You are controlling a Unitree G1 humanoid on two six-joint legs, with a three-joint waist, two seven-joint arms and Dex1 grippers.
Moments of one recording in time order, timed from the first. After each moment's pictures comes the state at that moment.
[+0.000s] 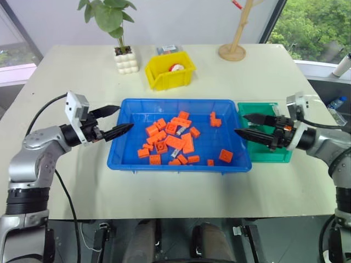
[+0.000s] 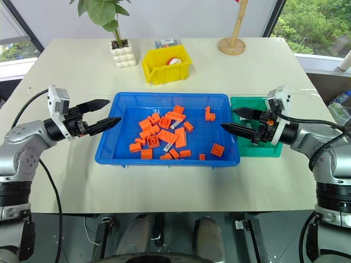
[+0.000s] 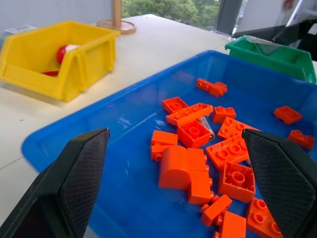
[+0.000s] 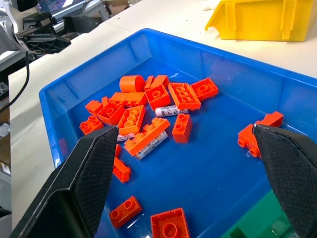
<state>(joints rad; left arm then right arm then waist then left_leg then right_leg) -0.40 0.71 0.19 0.03 -0.58 0.42 -1.02 -0.39 -0.80 -0.26 -0.07 0.67 0.75 1.06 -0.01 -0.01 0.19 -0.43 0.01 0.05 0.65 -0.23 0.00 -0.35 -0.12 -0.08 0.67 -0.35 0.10</state>
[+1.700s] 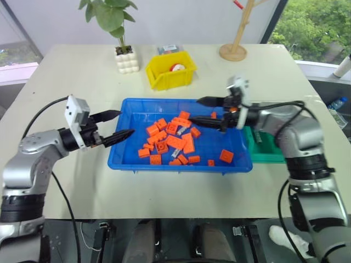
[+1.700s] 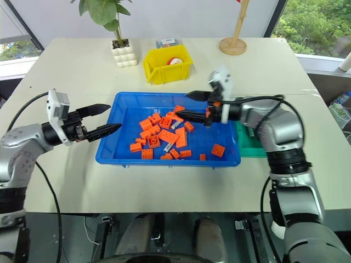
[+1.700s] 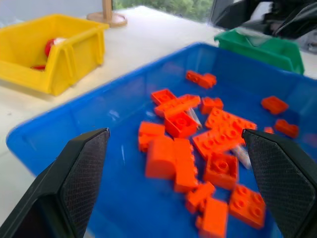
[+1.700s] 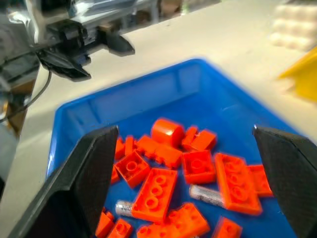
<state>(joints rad) -0.31 0.76 0.23 -0.11 -0.62 0.50 -1.03 -0.77 -0.56 0.13 0.04 0.50 0.70 1.00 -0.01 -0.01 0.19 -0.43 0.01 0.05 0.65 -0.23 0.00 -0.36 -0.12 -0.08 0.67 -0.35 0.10</state>
